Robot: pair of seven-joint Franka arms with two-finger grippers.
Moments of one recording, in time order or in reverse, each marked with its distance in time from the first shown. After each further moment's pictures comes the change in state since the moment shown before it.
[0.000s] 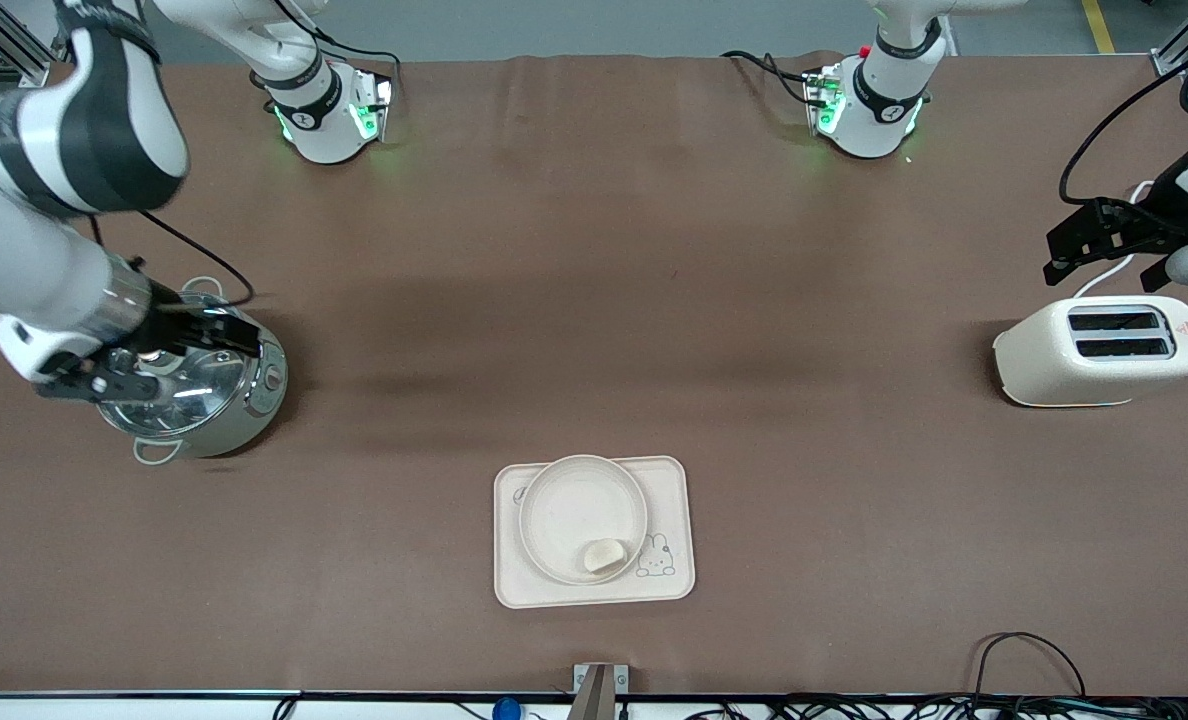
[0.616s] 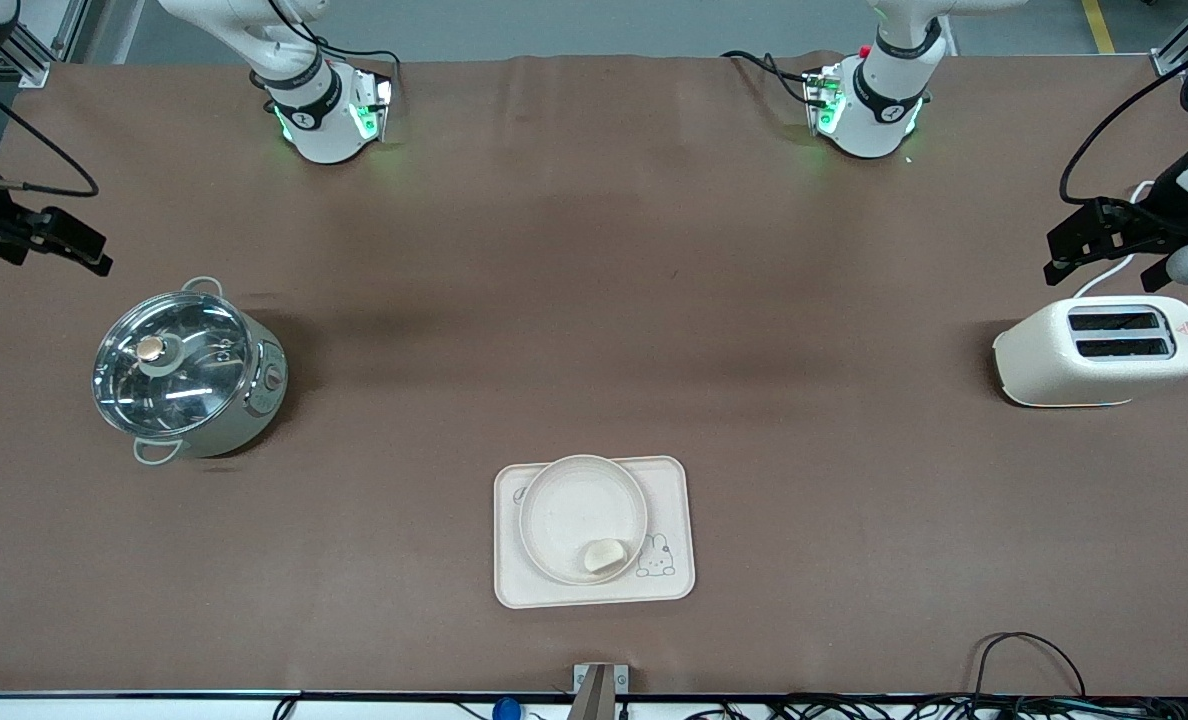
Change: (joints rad) left arm 0.000 0.000 0.000 0.001 0.000 0.000 0.000; right arm -0.105 -0.222 -0.007 -0.020 -0.074 -0.128 -0.056
